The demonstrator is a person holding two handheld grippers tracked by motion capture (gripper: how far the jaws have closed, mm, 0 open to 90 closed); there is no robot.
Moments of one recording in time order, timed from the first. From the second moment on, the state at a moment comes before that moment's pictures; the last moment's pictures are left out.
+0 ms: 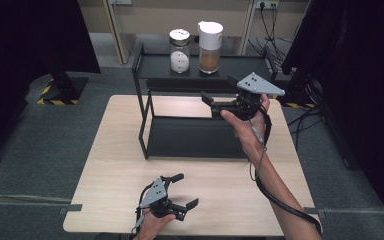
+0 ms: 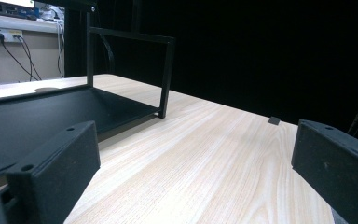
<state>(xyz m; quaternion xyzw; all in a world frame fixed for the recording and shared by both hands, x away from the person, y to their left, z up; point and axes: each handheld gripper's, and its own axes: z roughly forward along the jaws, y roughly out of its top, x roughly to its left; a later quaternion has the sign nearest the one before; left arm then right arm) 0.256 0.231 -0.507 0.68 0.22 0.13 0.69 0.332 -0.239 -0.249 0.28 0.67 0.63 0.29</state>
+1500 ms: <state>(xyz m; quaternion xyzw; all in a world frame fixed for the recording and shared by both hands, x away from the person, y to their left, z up) 0.256 0.232 -0.509 0.68 0.22 0.14 0.69 0.262 -0.276 -0.380 0.27 0.69 0.62 0.25</state>
